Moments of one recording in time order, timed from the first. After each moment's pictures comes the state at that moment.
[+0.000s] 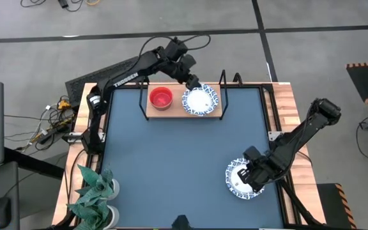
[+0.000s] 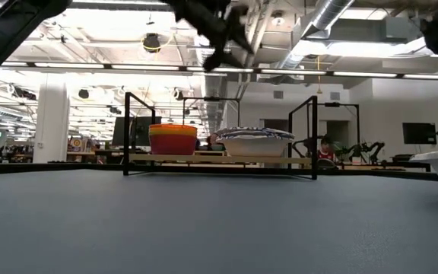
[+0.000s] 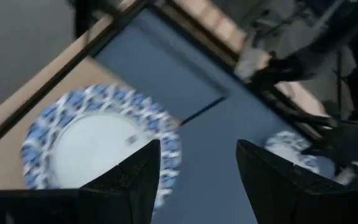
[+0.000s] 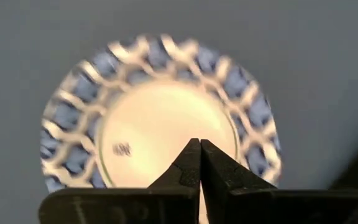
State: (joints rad) left arm 0.54 2.03 2.17 -0.82 0.40 -0.32; right arm 0.75 1.32 0.91 -1.11 0.21 1.74
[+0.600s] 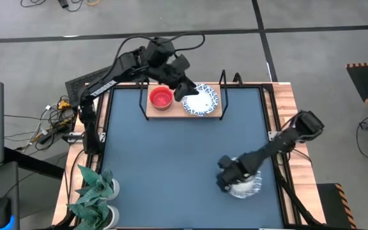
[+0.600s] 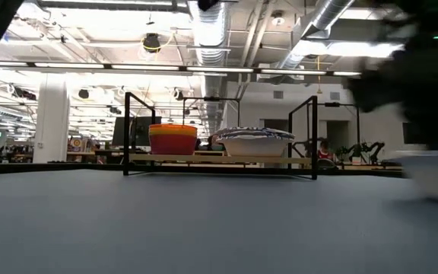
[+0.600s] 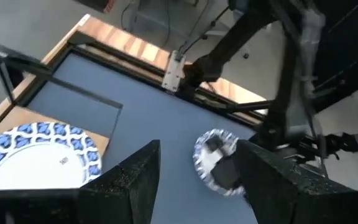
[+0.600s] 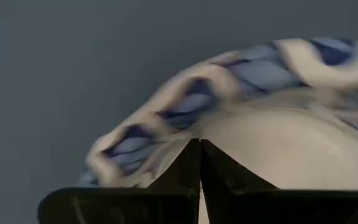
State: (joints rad) left arm 0.36 1.87 2.34 -0.96 0.38 -0.28; right arm 0.50 1.68 0.94 -0.66 0.03 1.31
